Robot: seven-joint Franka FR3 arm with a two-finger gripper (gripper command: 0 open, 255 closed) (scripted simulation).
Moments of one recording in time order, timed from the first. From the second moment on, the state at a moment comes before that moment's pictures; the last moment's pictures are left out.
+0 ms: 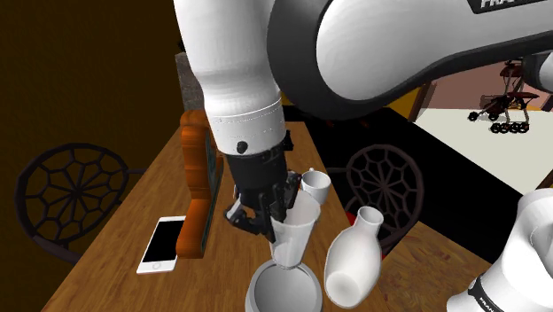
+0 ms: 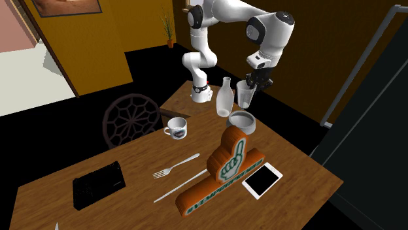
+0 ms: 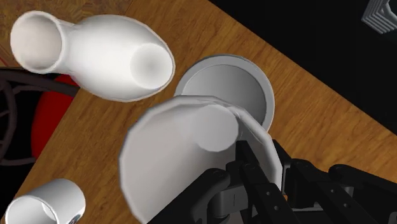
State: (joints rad) arm 0.39 0.16 0.57 -1.64 -0.05 1.57 0.93
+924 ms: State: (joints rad) arm 0.40 0.17 0.58 -1.78 -0.05 1.72 0.96
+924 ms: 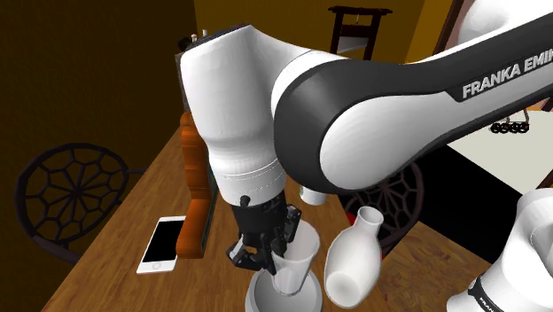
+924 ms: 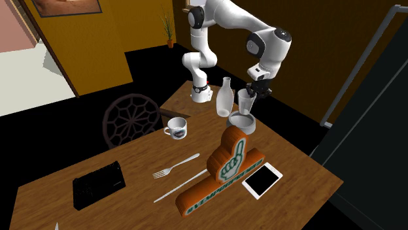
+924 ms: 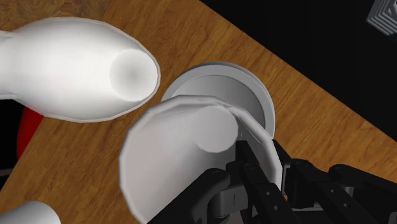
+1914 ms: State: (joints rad) arm 0.40 0.20 0.57 -1.86 -0.07 1.83 0.97
